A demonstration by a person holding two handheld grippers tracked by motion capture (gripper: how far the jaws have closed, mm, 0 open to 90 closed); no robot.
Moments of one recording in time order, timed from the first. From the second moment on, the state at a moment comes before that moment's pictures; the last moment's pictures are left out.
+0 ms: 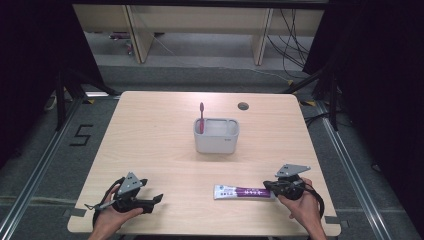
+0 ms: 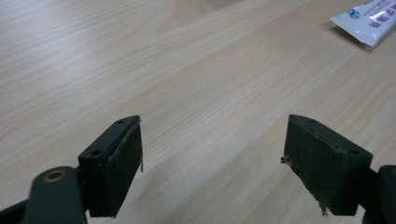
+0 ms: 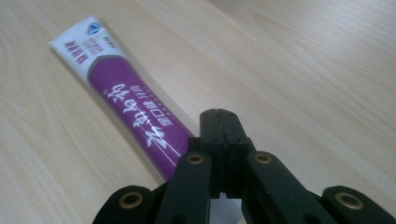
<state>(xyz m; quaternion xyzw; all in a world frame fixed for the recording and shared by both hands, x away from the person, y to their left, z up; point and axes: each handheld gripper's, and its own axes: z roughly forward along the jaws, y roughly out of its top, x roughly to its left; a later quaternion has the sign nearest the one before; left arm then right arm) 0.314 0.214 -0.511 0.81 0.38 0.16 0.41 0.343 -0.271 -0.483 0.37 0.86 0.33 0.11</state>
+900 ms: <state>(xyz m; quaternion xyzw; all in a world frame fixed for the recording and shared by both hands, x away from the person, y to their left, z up) 0.313 0.213 -0.511 0.80 0.39 0.16 0.42 0.324 -0.246 -0.462 0.32 0.89 0.30 0.11</state>
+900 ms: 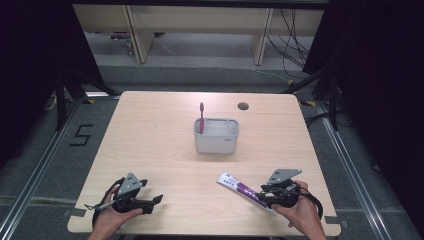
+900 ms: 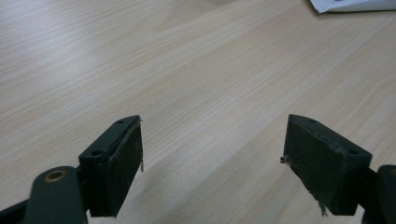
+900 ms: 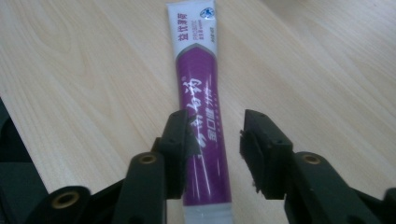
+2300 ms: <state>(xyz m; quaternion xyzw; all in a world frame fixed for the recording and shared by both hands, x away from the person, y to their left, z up) 0.313 0.214 -0.511 0.81 0.38 0.16 0.41 0.371 -0.183 -0.476 0.28 0.96 0.10 0.03</state>
